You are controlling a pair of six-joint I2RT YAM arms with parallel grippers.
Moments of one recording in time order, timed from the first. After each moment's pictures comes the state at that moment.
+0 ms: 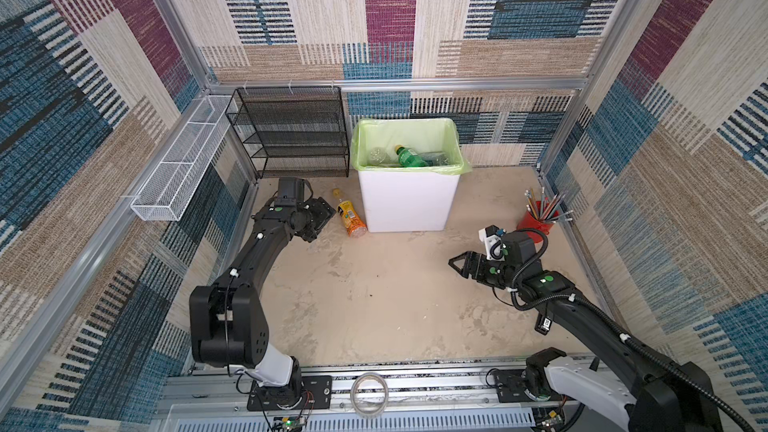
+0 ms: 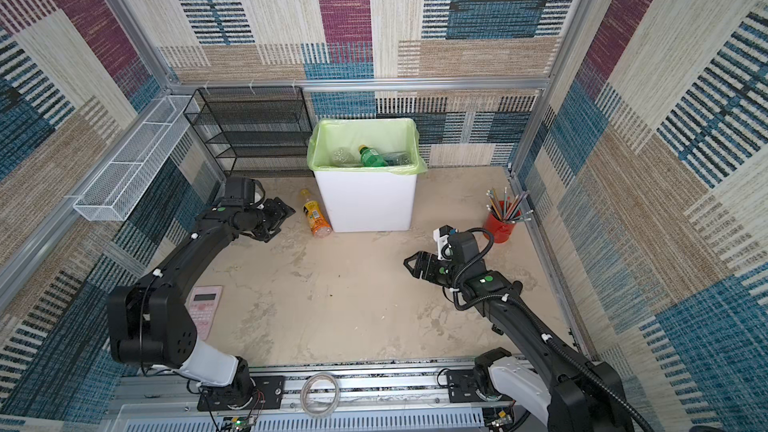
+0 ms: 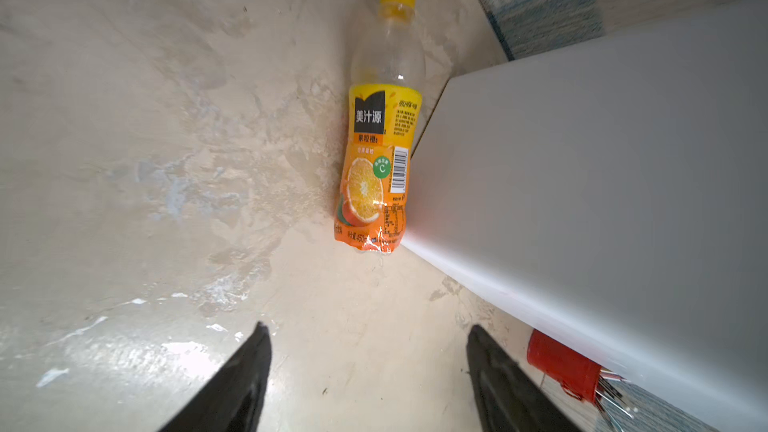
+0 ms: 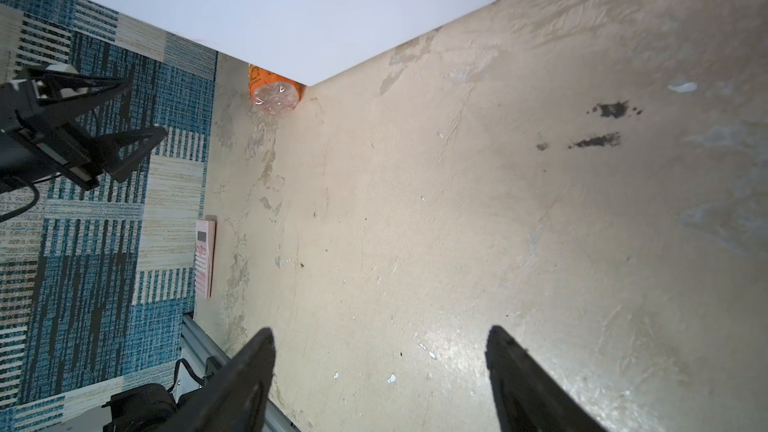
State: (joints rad) left arm -0.06 1.61 1.29 -0.61 0.30 -0.86; right arm 0.34 1.01 0.61 -0.32 -0.41 0.64
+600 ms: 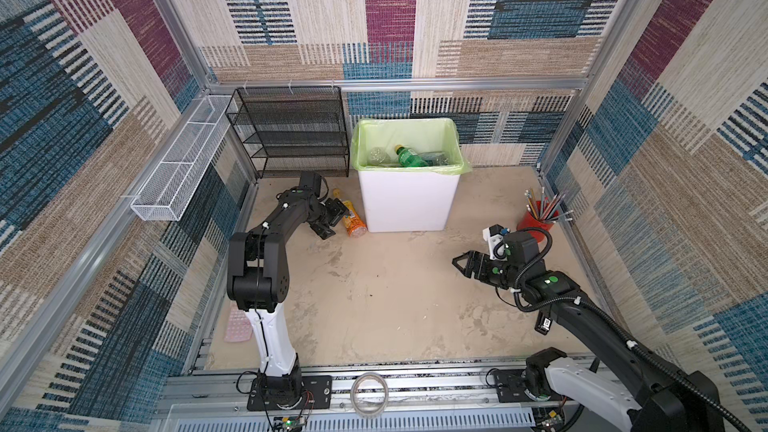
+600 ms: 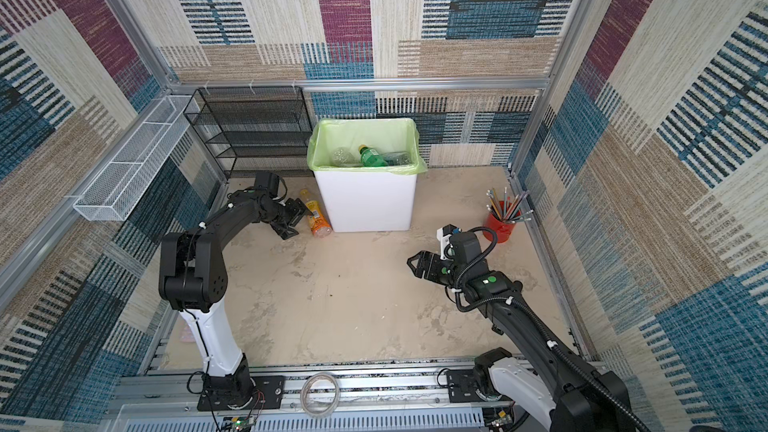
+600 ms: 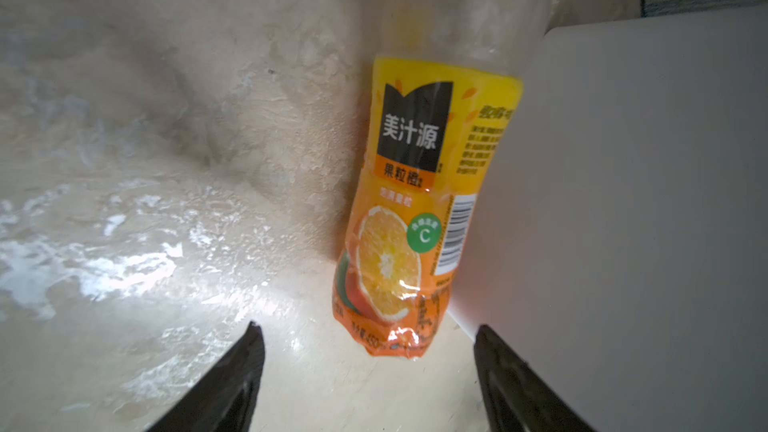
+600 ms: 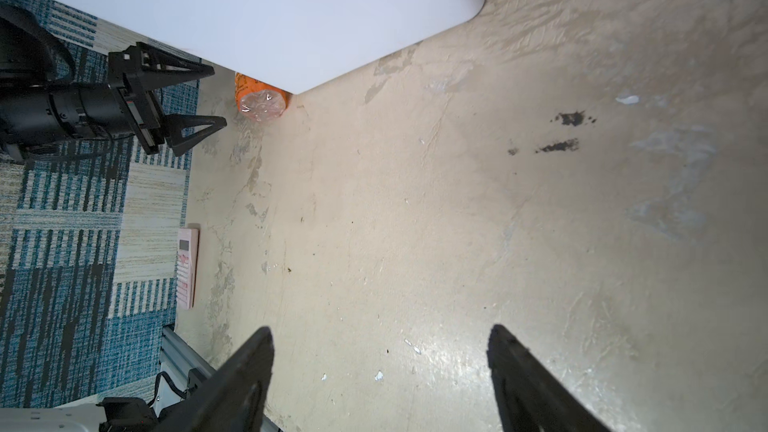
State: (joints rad) left arm -0.09 1.98 1.52 -0.68 0.37 -0.85; right arm 0.34 0.98 0.63 -0.38 -0.36 0.63
